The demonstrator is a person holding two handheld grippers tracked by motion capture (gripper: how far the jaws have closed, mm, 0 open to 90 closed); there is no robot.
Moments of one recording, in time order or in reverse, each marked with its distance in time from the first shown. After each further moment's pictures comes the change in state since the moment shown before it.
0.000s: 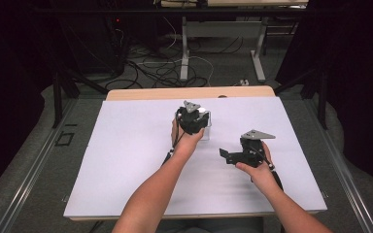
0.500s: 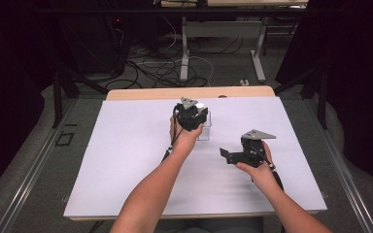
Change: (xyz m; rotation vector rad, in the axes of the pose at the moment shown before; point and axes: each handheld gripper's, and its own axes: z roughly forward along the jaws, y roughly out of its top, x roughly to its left) left arm 0.004 0.010 -0.006 -0.040 -0.002 -0.019; right arm 0.000 0.001 -0.002 -0.010 -0.008 -0.010
